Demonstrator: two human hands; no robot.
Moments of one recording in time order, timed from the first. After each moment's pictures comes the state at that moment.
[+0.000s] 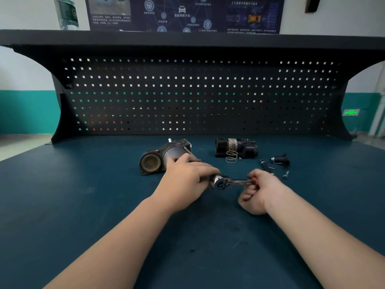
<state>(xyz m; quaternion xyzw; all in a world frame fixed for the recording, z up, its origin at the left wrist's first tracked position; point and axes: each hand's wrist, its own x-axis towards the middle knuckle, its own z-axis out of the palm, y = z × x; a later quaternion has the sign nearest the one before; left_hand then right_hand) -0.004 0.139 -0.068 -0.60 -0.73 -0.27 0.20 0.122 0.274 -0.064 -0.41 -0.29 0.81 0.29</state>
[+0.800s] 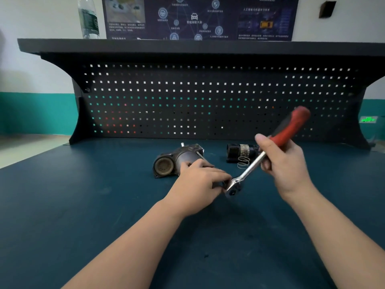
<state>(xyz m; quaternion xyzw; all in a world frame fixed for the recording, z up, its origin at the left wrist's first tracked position) -0.005 0.135 -0.065 -0.61 -0.72 -0.27 0.17 0.128 0.267 -0.028 -0.12 -0.62 0.59 0.51</state>
